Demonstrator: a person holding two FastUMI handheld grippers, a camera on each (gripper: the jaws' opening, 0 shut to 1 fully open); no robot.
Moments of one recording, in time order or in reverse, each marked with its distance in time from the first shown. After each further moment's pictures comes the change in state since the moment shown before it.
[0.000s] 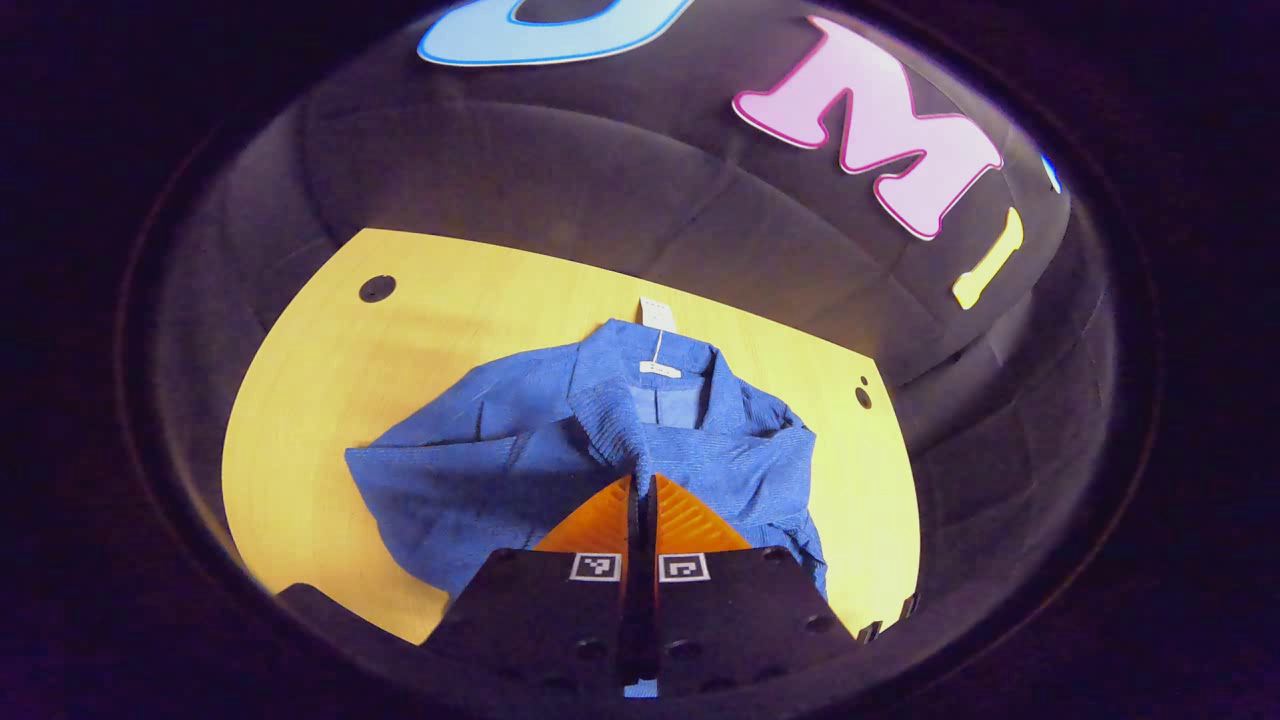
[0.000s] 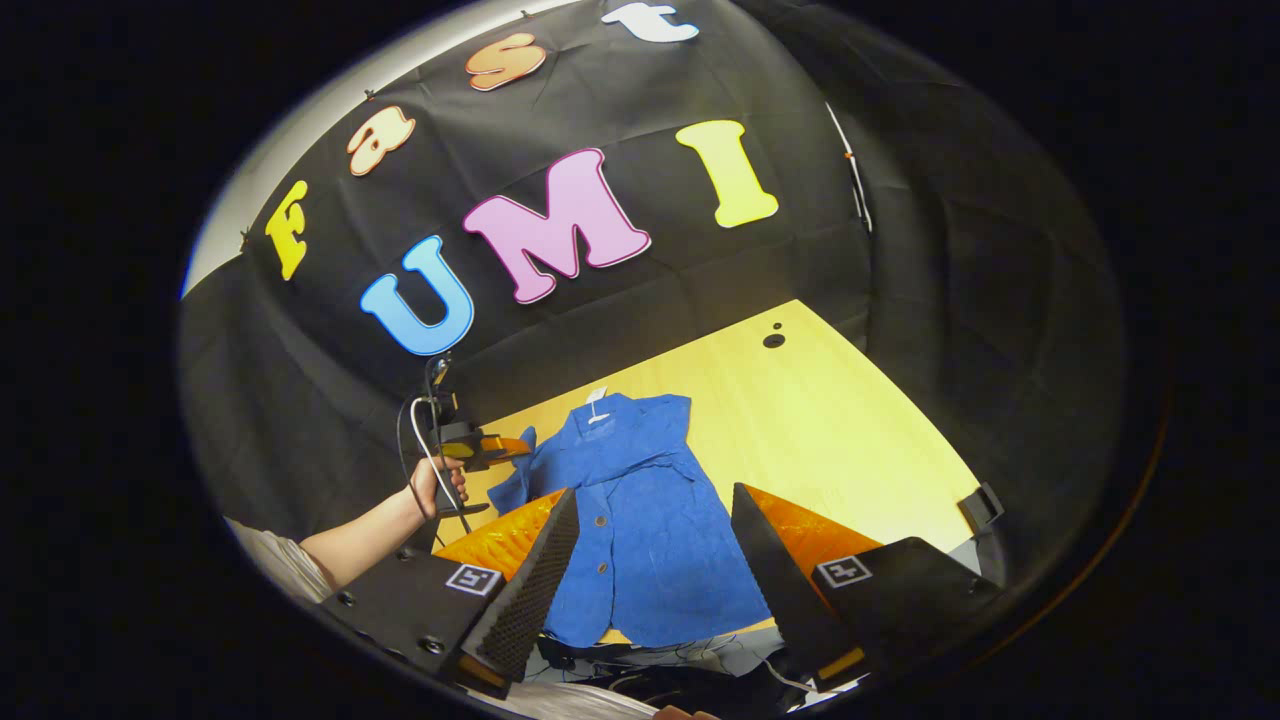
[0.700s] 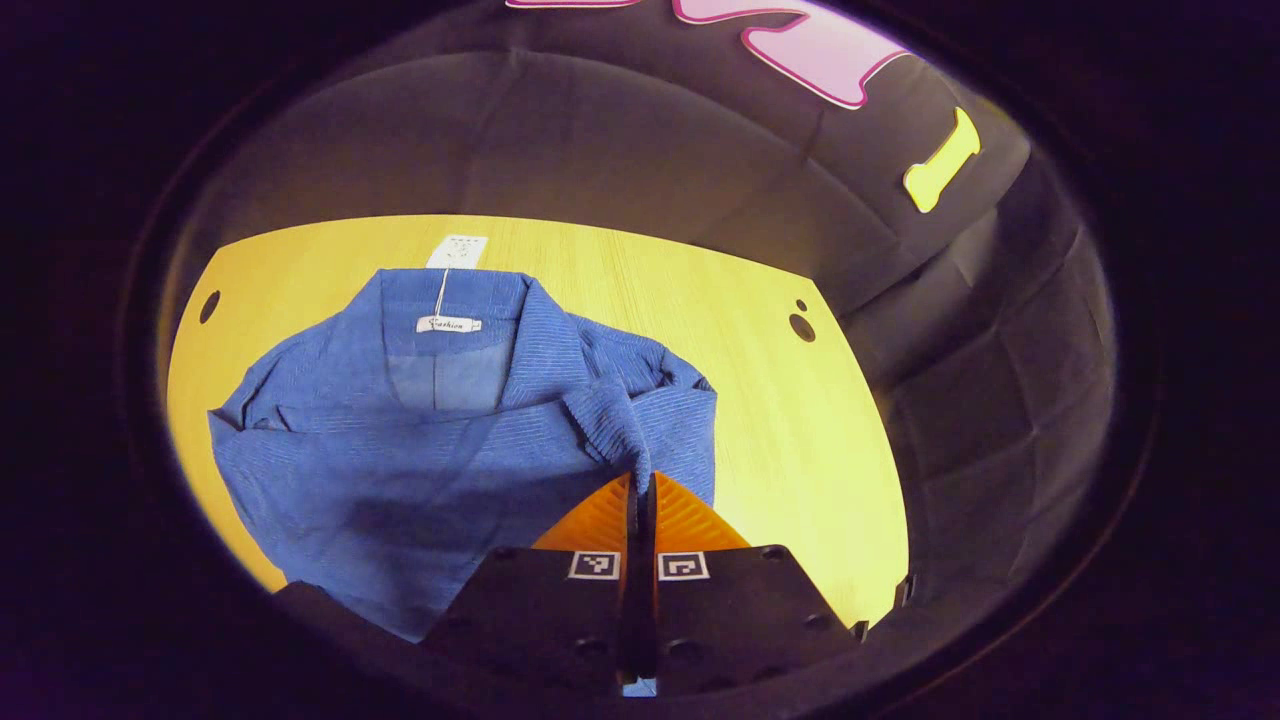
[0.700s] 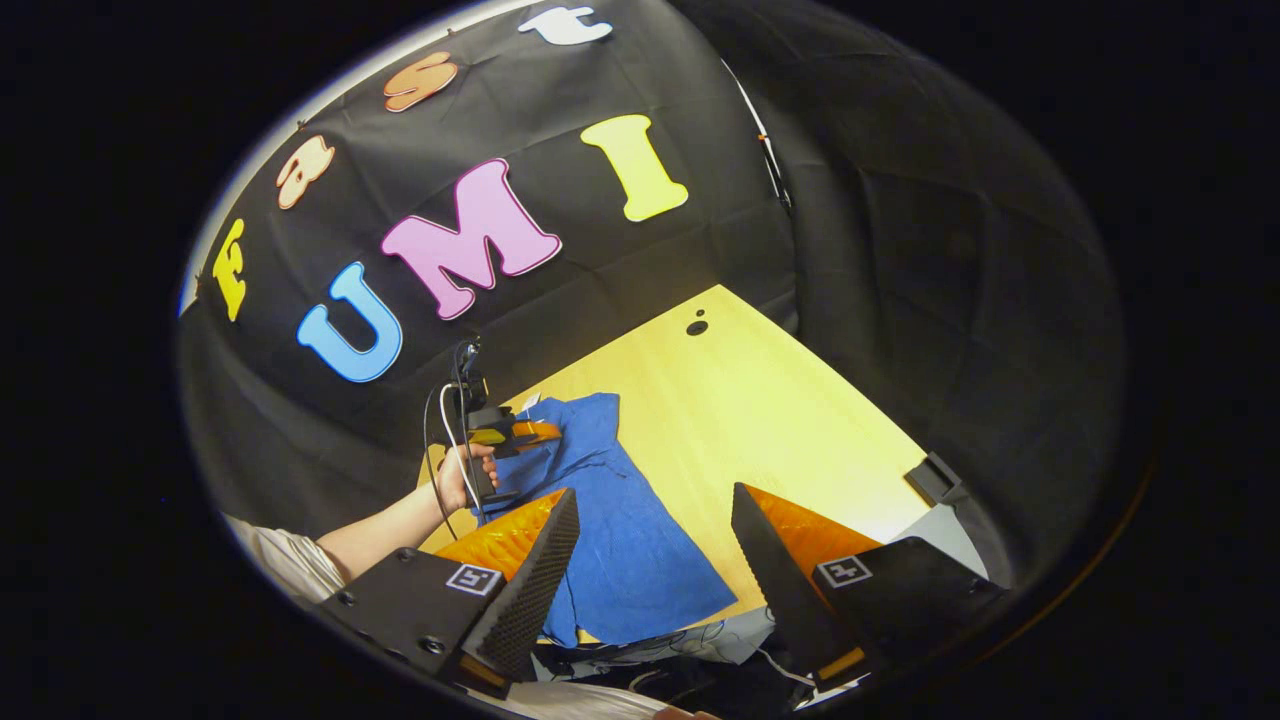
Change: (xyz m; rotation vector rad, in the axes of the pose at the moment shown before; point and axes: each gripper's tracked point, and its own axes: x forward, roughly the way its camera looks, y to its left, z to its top) left arm 0.110 -0.129 -0.020 0.123 0.135 -0.119; right arm 0.001 -0.073 -0.001 0.110 0.022 -0.143
